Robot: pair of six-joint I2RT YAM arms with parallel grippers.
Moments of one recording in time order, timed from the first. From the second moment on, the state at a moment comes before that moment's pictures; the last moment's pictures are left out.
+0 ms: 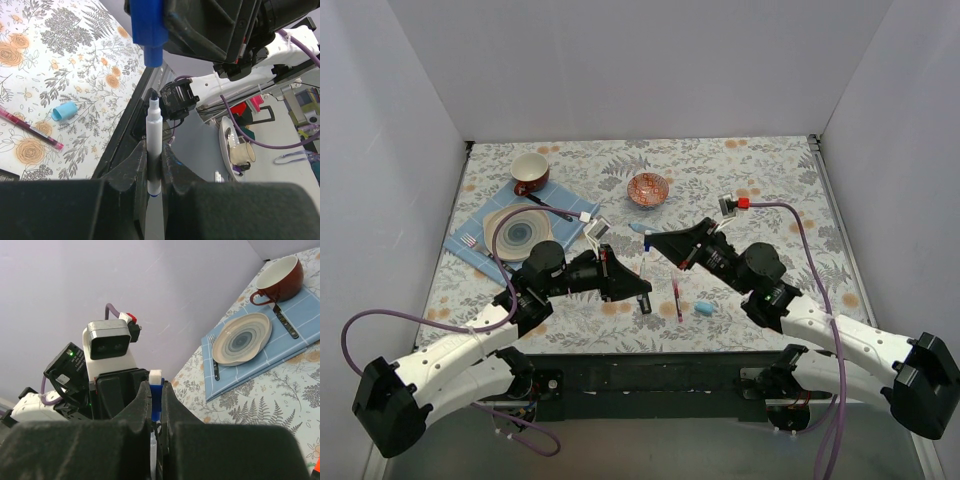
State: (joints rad) left arm -0.75 0.89 0.56 0.26 0.61 -0.77; right arm 0.87 0.98 0.55 0.66 -0.12 0.89
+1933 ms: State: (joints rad) left arm -0.75 0.88 0.55 0.27 0.59 -0.79; right arm 0.93 0.99 0.55 0.65 -0.05 0.79
